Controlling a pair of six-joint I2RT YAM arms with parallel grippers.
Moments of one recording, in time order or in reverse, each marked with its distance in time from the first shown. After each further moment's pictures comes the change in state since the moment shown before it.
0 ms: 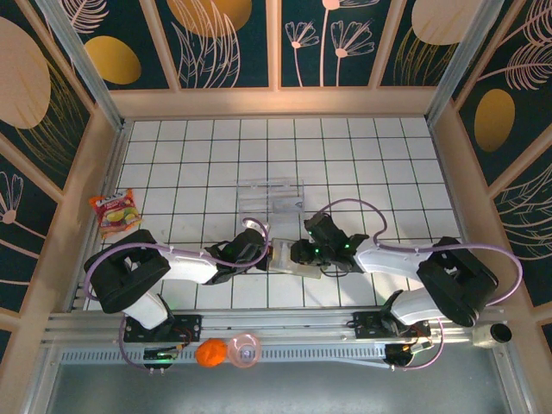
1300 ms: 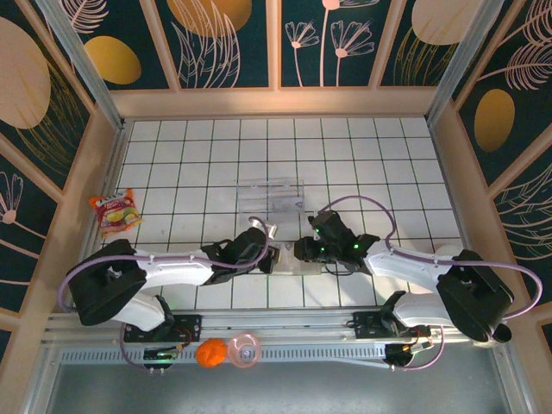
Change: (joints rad) left arm -0.057 -0.113 0.084 -0.161 0.057 0.020; right arm -0.024 -0.120 -0.003 -0.054 -0.006 -0.059
